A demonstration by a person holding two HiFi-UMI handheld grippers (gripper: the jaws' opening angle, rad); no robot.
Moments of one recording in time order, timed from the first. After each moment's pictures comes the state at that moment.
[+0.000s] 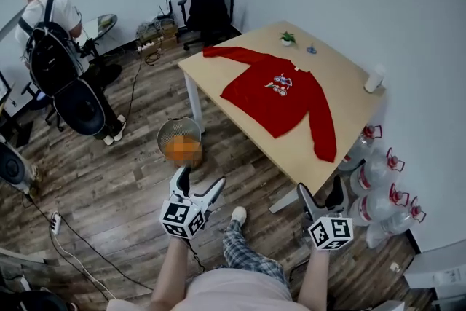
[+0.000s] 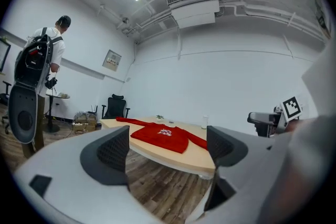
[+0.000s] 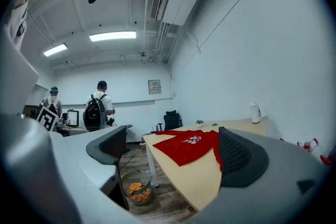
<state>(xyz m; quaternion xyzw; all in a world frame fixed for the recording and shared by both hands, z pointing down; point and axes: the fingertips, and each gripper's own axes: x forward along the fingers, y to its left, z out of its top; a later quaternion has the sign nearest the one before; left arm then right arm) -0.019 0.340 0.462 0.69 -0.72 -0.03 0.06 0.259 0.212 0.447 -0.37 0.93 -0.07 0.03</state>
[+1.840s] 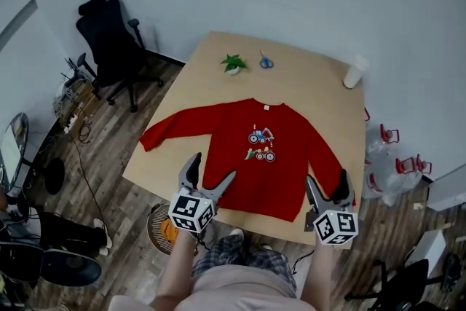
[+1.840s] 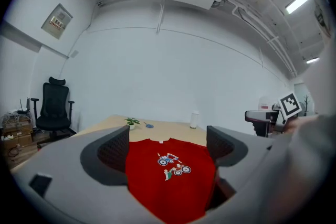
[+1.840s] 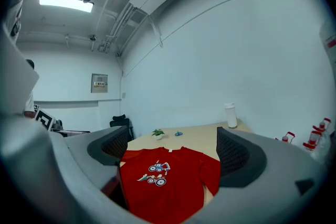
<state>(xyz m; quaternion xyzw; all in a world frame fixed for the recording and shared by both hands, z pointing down) -0.185 -0.146 0.442 0.87 -0.49 0.03 0.08 0.107 -0.110 0.434 -0.62 0.78 -0.10 0.04</state>
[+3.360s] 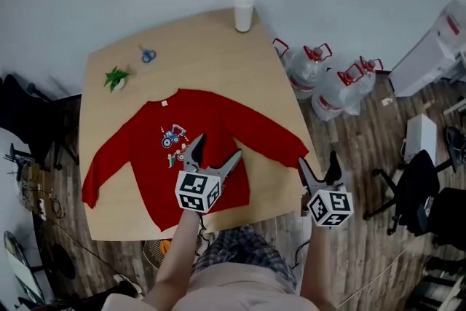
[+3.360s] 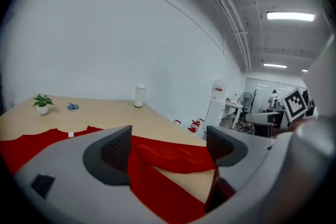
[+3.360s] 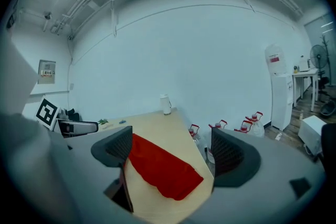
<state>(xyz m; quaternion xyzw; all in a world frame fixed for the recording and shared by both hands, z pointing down) 0.108 -0.179 0.512 0.96 -0.23 0.14 0.12 0.302 -0.010 0.508 -0.80 0.58 -0.18 0.01</state>
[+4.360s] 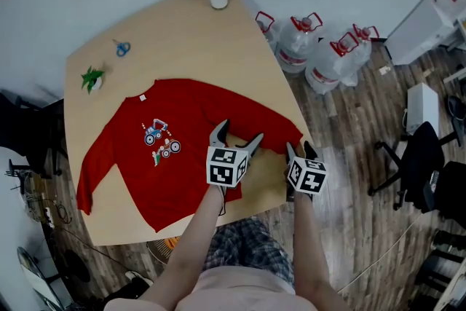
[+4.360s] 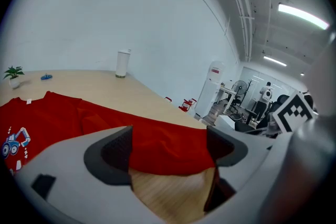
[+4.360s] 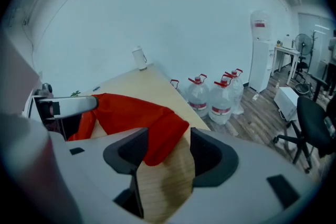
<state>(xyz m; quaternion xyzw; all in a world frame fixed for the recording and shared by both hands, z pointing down) 0.219 -0.149 0.622 0.94 -0.18 0.24 0.17 0.318 -0.013 0.673 -0.79 0.46 -0.39 -0.08</state>
